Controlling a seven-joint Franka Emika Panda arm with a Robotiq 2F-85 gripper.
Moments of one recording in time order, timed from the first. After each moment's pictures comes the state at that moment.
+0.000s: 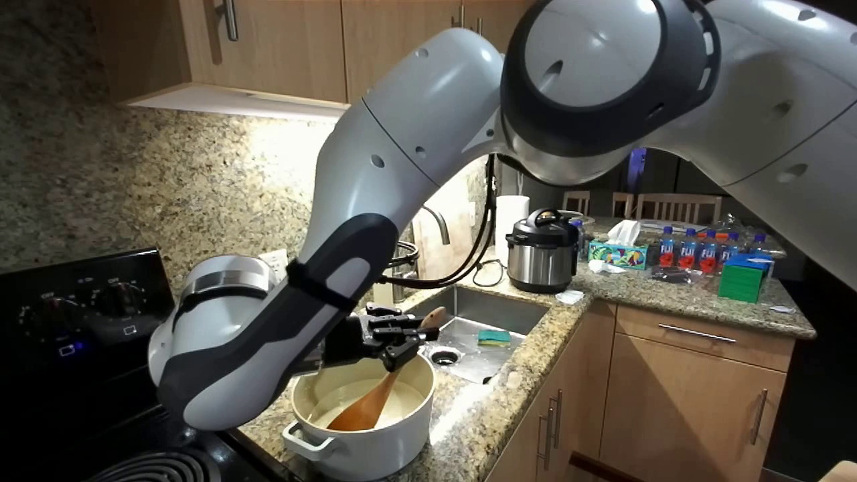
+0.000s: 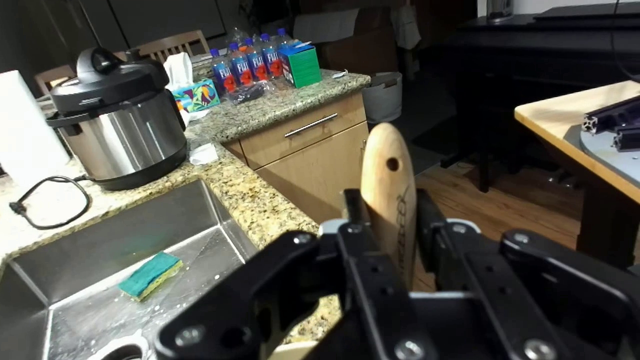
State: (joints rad) arm 0.59 0.85 0.33 -1.45 -1.00 0.97 -0.25
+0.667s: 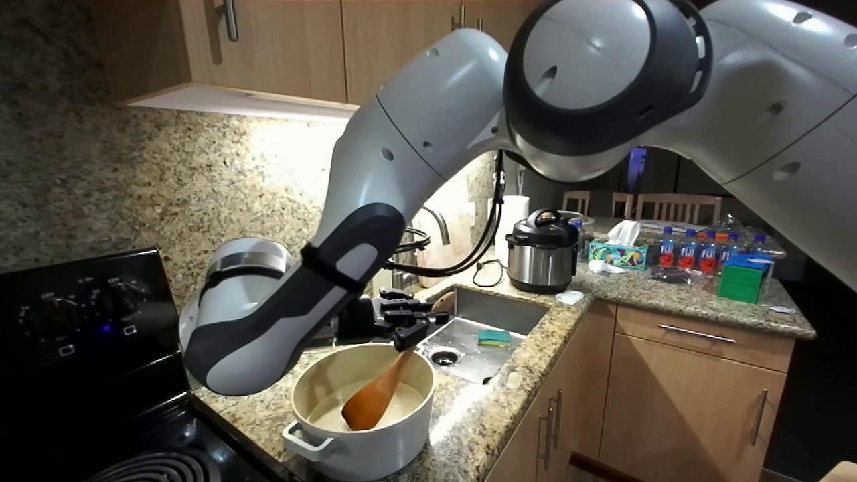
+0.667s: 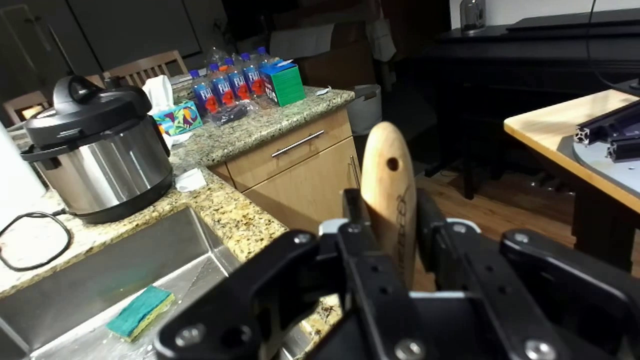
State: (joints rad) arm 0.55 0.85 0.31 -1.42 -1.00 0.94 -0.25
